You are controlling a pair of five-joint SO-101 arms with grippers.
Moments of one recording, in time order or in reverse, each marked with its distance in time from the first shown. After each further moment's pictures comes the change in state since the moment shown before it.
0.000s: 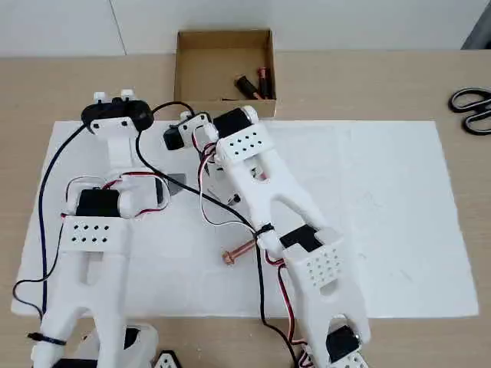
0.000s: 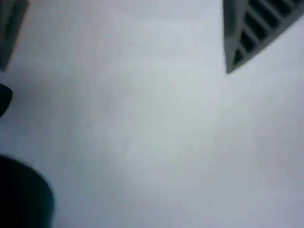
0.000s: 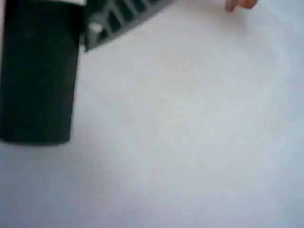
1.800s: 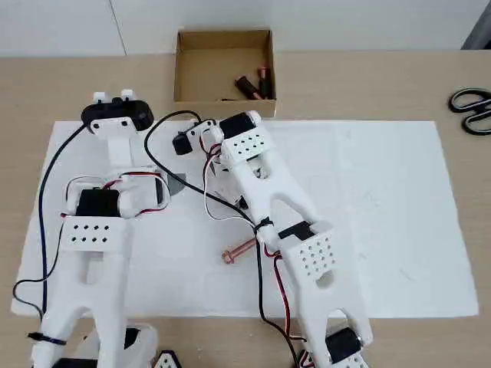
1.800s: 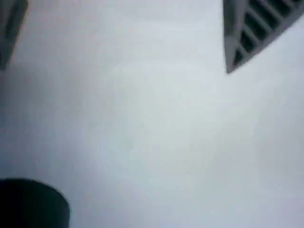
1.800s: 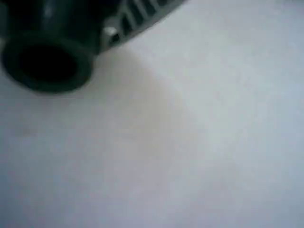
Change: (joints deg) left arm 0.0 0.0 0.0 0.0 -0.1; right arm 2.4 10.9 -3.7 -2.5 3.0
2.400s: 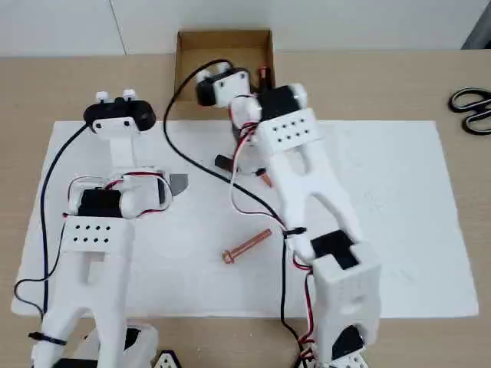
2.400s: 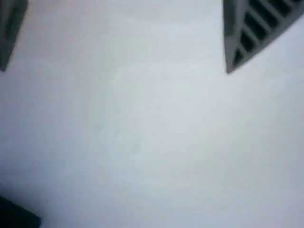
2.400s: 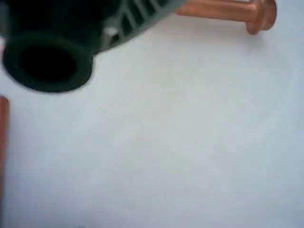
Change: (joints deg) left arm 1.5 0.0 0.0 0.0 -0.1; right arm 7.3 -27.6 7.2 2.6 -7.9
